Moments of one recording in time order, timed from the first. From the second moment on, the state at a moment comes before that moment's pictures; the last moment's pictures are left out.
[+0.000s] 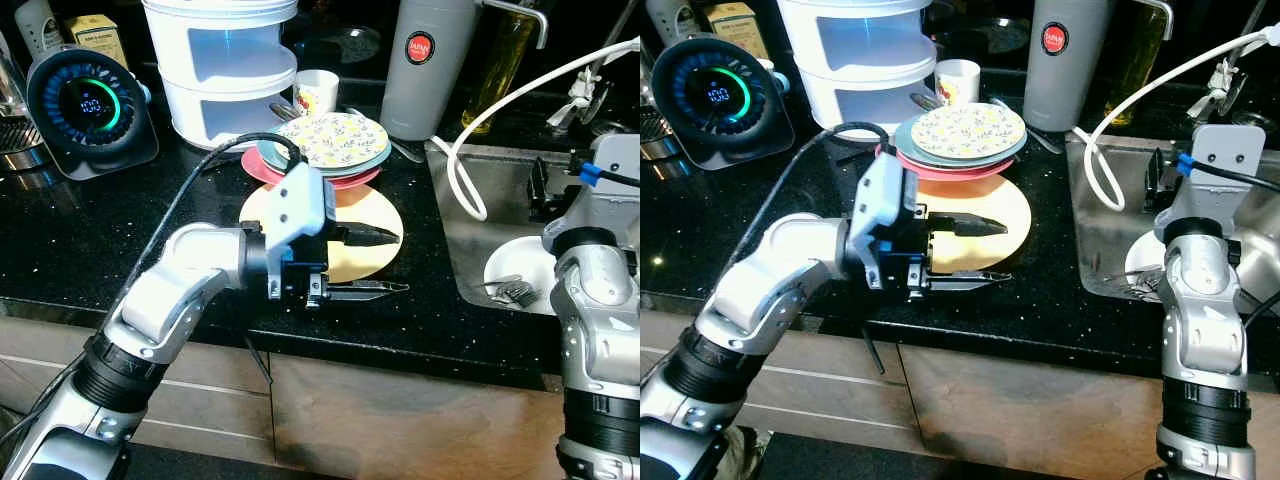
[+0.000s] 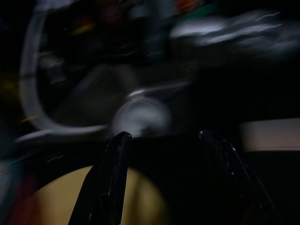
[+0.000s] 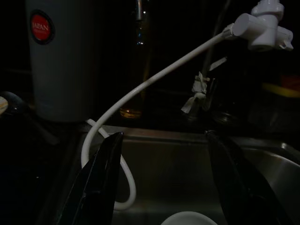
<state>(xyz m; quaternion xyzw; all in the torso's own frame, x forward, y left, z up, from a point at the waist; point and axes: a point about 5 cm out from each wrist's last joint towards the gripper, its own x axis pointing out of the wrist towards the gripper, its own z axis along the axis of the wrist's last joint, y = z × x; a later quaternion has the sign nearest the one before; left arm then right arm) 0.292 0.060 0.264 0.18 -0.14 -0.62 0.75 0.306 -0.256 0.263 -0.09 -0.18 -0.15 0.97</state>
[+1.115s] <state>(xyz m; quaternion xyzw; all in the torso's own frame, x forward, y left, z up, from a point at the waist) 0.386 0.136 0.298 0.41 -0.10 -0.43 0.80 0.299 -0.249 0.265 -0.09 -0.20 -0.16 0.96</state>
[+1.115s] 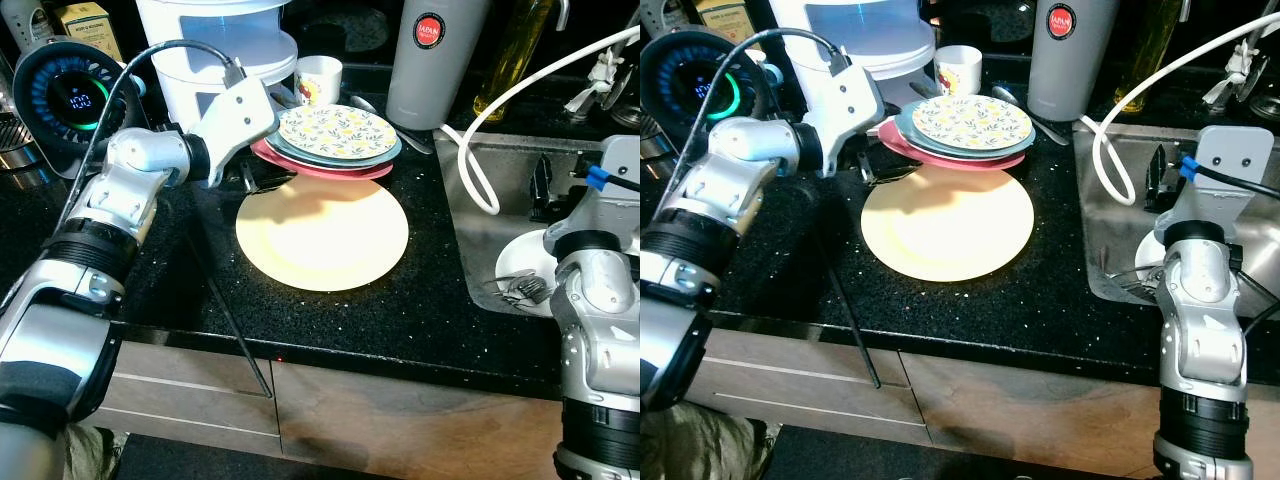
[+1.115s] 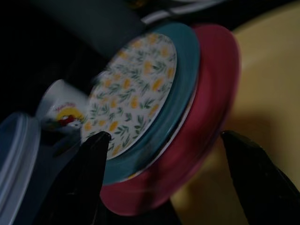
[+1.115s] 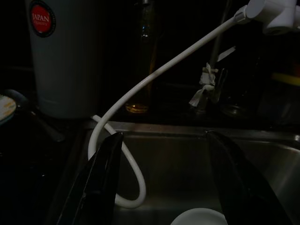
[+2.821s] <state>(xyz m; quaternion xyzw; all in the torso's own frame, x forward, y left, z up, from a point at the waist) 0.343 0.130 0.288 0.66 -0.33 -0.39 0.55 0.306 -0.226 0.276 -0.07 -0.21 -0.12 0.97</state>
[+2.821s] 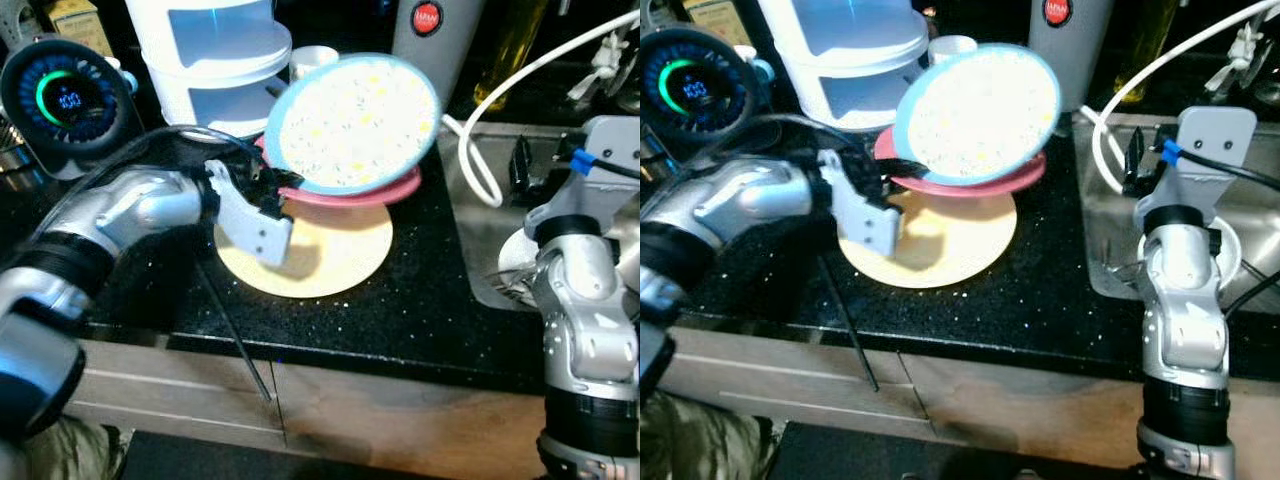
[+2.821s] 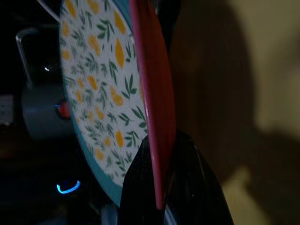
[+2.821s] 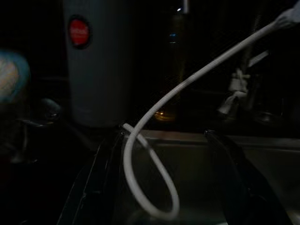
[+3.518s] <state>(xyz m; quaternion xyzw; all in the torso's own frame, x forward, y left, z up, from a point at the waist) 0.303 0.154 0.275 0.58 -0.20 -0.48 0.63 0.315 -0.224 0.278 -0.06 -0.21 -0.10 0.97</state>
